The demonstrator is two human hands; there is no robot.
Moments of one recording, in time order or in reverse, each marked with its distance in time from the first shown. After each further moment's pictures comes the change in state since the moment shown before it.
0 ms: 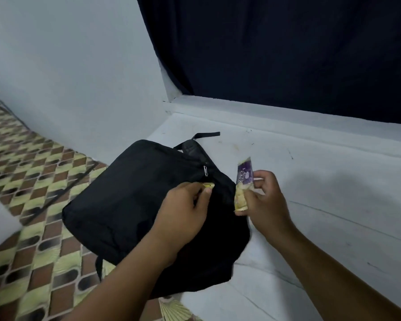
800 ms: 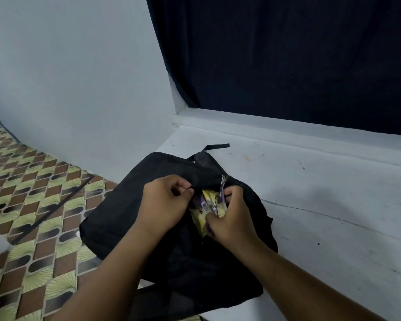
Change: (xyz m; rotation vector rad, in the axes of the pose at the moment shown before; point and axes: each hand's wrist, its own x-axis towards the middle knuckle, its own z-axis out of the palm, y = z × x) left_hand 0.027 -0.055 -0.075 -0.187 0.107 -0.200; right_hand -0.024 -0.027 0.113 -0.138 -0.072 -0.061
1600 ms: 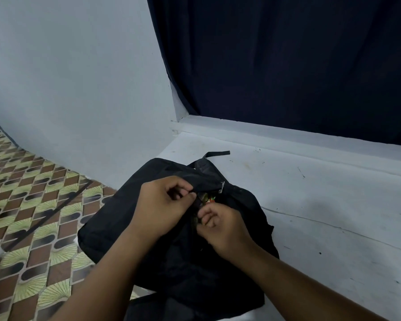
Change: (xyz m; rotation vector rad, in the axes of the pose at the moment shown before) left_hand 0.005 -0.001 -0.010 -0.140 -0.018 0.163; right_hand 0.006 0.005 0.012 0.171 -0.228 -0.140
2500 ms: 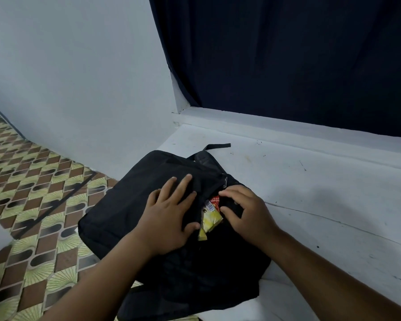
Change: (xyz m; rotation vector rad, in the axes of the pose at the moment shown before) left_hand -0.023 -0.038 0.014 0.928 -0.497 0.197; right_hand 0.009 0.036 -0.064 -0.484 0.112 -0.360
